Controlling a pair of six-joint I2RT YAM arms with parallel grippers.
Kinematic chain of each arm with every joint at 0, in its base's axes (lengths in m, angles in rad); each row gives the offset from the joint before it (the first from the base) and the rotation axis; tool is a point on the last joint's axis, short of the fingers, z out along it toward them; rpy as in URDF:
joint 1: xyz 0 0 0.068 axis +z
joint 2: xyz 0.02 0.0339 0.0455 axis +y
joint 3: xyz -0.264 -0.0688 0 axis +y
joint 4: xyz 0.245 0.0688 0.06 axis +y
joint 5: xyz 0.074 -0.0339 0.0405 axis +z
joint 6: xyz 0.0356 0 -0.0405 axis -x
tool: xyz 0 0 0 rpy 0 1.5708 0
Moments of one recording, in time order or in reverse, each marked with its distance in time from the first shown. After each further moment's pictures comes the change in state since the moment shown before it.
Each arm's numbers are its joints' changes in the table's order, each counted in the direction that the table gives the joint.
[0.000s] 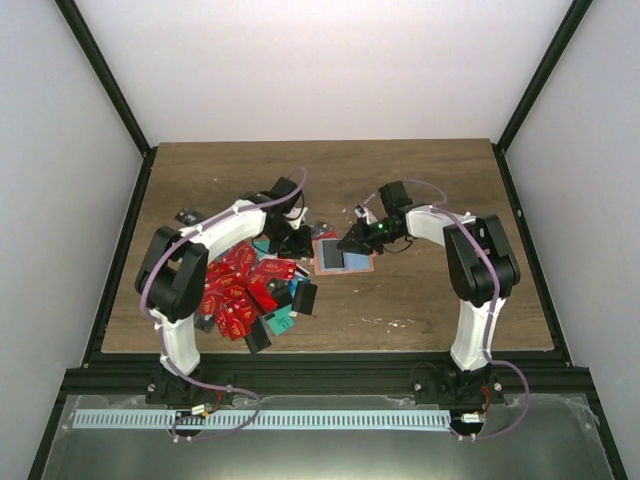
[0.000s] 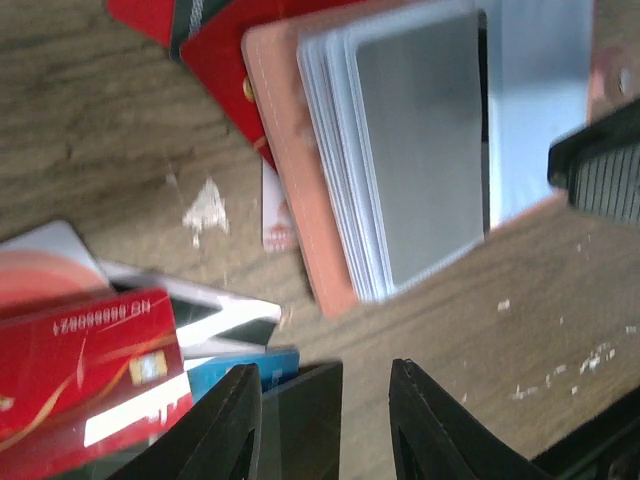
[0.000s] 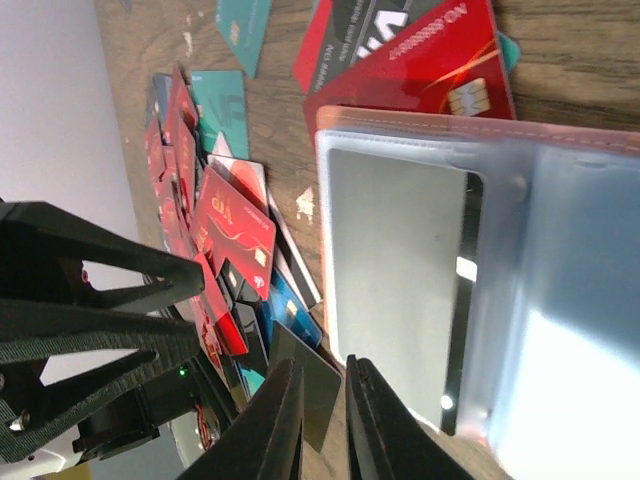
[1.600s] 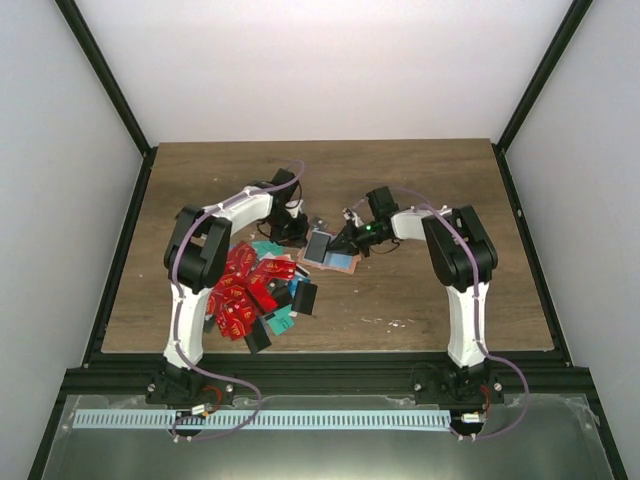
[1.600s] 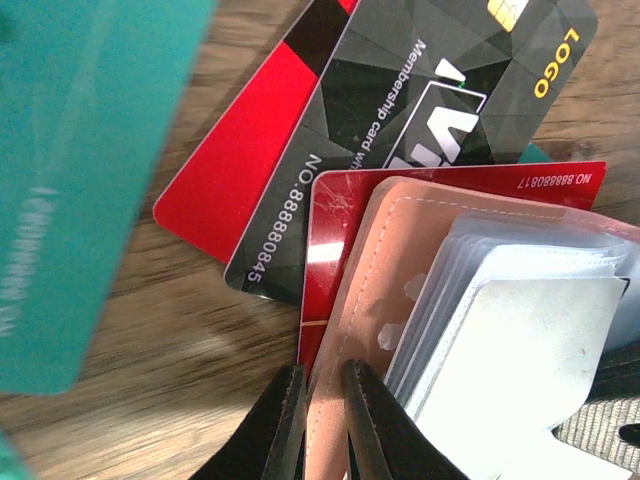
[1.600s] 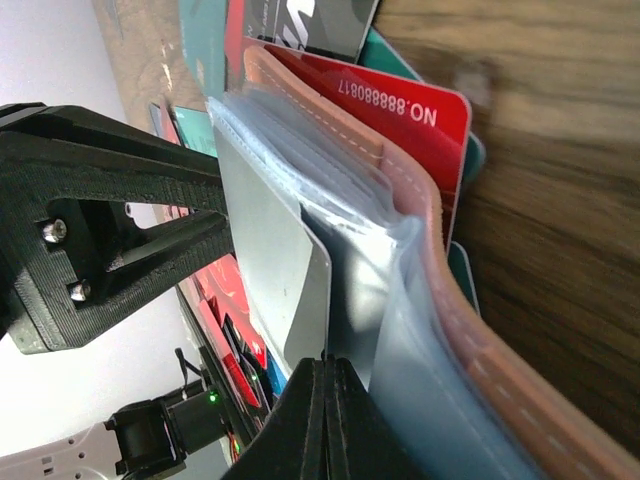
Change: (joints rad) left arm 0.108 0.272 -0.201 0.012 -0.019 -0.008; right arm 0.051 0.185 -0.068 -0.197 0.076 -0.179
